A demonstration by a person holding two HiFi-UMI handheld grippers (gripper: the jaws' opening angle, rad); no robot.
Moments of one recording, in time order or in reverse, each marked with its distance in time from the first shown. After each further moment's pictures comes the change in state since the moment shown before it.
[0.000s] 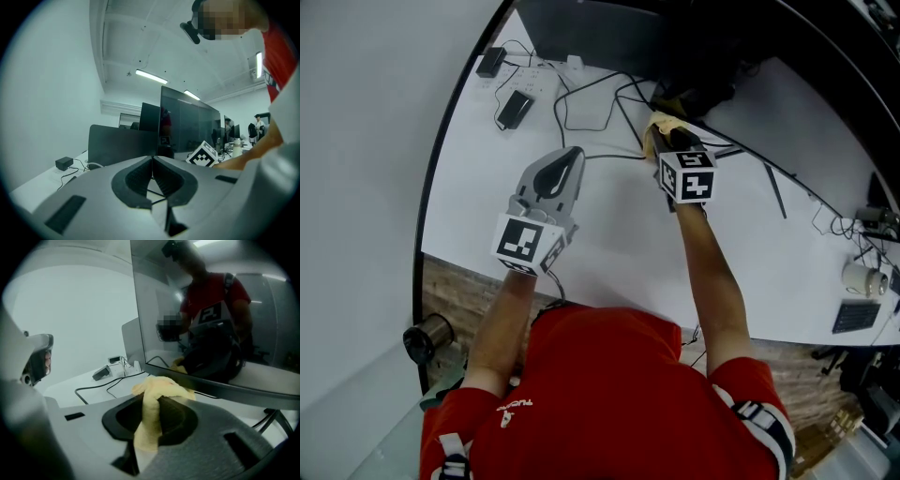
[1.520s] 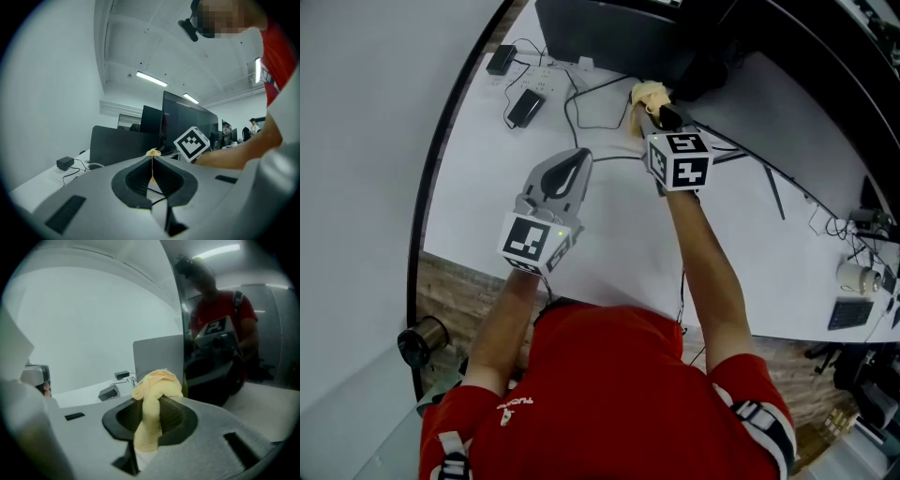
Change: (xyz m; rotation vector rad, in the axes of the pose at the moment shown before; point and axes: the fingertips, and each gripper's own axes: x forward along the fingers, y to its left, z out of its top) left arm -0.017 0.012 0.004 -0.028 -0.025 -0.029; right arm 0.006 0.055 0.085 -0.070 -0.114 0.016
